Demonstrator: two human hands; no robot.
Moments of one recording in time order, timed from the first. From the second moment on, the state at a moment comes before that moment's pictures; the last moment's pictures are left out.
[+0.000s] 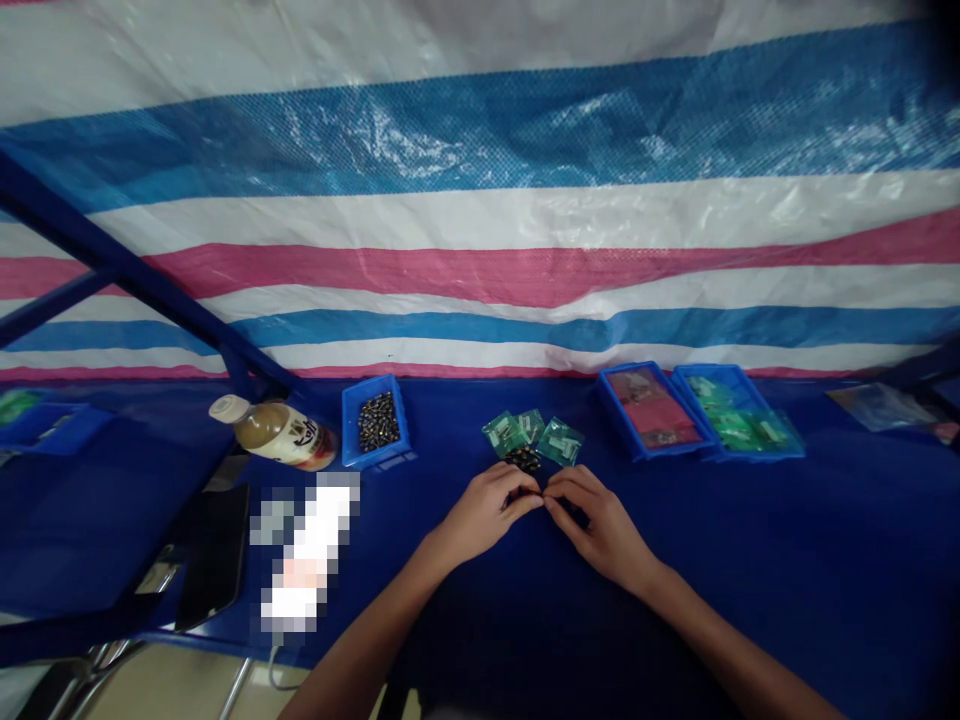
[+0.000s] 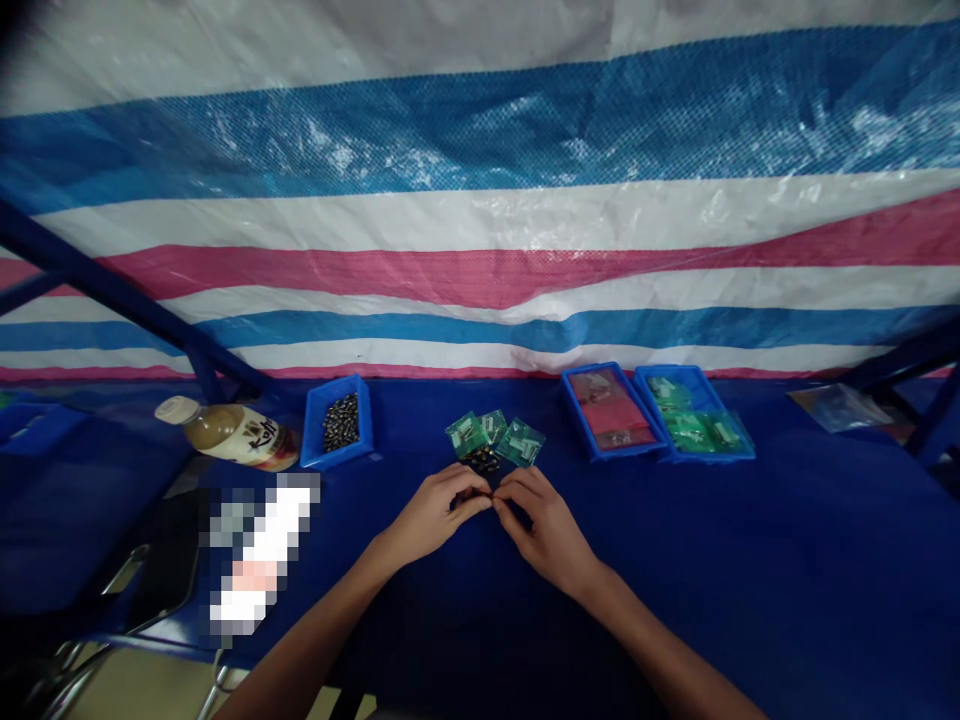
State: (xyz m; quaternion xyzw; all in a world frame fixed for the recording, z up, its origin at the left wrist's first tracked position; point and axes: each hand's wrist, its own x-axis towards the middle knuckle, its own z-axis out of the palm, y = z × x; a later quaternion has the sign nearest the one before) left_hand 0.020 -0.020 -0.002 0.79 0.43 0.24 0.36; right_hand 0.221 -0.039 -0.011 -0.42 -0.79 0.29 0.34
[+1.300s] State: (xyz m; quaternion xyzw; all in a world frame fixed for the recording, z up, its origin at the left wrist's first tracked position) left_hand -0.036 0.004 0.003 0.74 0.61 0.29 -0.06; right_hand 0.222 -0.033 -0.045 -0.45 -0.86 0.06 0.22
